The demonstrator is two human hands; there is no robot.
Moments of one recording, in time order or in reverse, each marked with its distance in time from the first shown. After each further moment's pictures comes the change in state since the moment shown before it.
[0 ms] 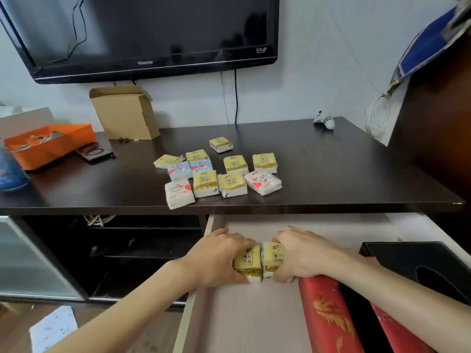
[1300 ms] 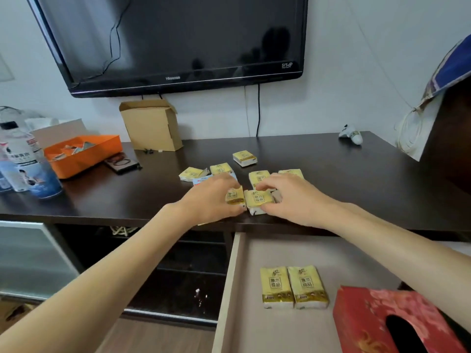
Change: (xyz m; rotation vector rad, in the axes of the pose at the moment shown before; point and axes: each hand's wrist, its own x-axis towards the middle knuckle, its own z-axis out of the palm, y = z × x) left_hand 0.025 -0.083 -0.111 -0.019 0.224 -0.275; right_hand 0.068 -0.046 -0.090 0.162 0.463 -0.378
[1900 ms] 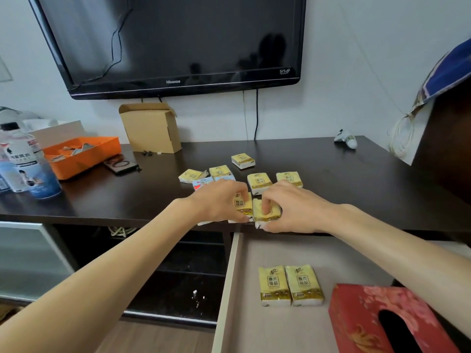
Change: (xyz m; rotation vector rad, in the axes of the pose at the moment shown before) left_hand 0.012 0.005 0.003 -0.021 -0.098 0.103; right_hand -0.007 0.012 0.003 -0.190 -0.131 -0.102
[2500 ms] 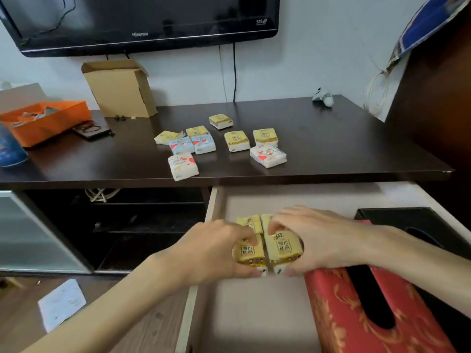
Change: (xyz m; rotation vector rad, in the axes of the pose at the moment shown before) left_hand -0.131 0.098 0.070 -0.003 -0.150 0.102; right_hand -0.150 -0.034 0.025 0.049 -0.275 0.023
